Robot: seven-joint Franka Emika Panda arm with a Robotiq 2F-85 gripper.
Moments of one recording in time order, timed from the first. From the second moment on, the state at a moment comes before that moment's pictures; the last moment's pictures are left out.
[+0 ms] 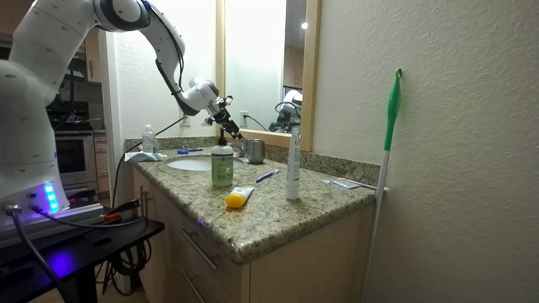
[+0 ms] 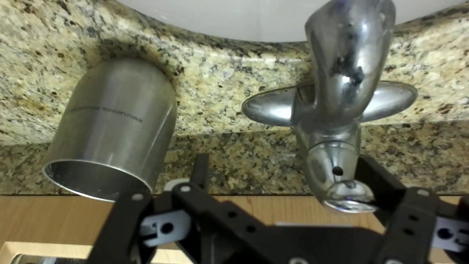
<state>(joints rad) -0.62 0.48 0.39 -1.88 -1.21 2.68 1.33</state>
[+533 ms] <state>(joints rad) -0.51 0.48 0.30 -1.86 -0.99 2.76 1.22</state>
